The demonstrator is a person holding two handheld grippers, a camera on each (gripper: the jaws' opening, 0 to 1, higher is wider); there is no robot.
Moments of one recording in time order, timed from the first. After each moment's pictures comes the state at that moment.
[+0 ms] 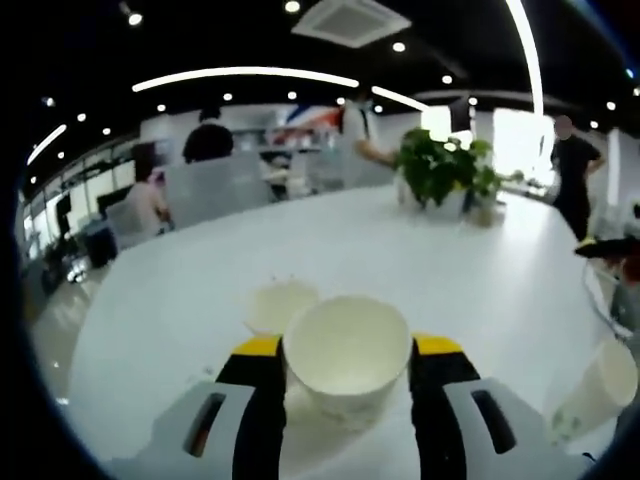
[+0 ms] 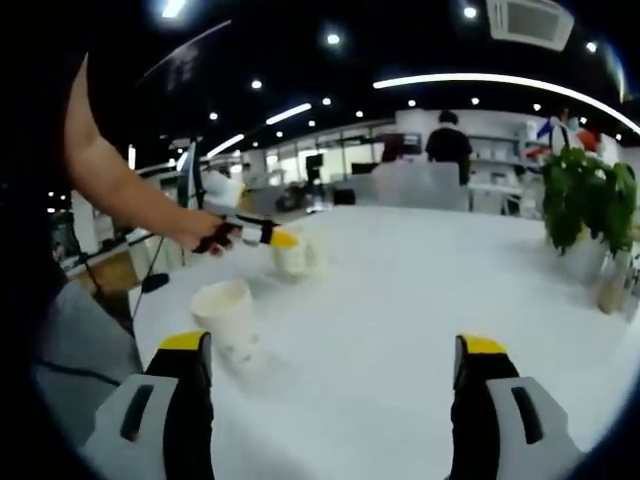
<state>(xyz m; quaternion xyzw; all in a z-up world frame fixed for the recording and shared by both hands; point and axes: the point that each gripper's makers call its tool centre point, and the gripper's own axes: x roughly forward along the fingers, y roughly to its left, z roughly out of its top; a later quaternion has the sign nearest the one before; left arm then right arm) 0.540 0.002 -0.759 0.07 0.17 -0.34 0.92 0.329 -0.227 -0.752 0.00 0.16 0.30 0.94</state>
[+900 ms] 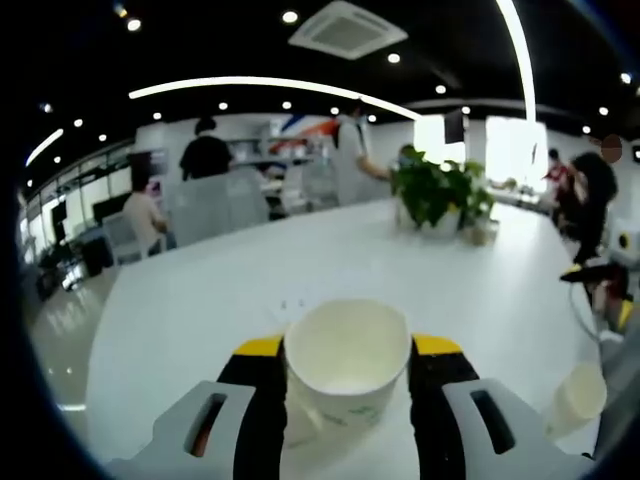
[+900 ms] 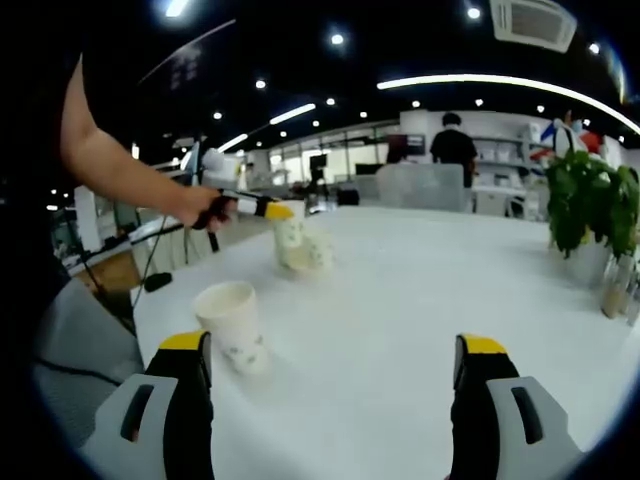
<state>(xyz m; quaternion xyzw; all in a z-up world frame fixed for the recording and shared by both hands) 0.546 0.018 -0.707 0.06 0.16 -0.36 0.92 0.327 -0.220 -0.749 -0.01 0.16 0.31 0.94</state>
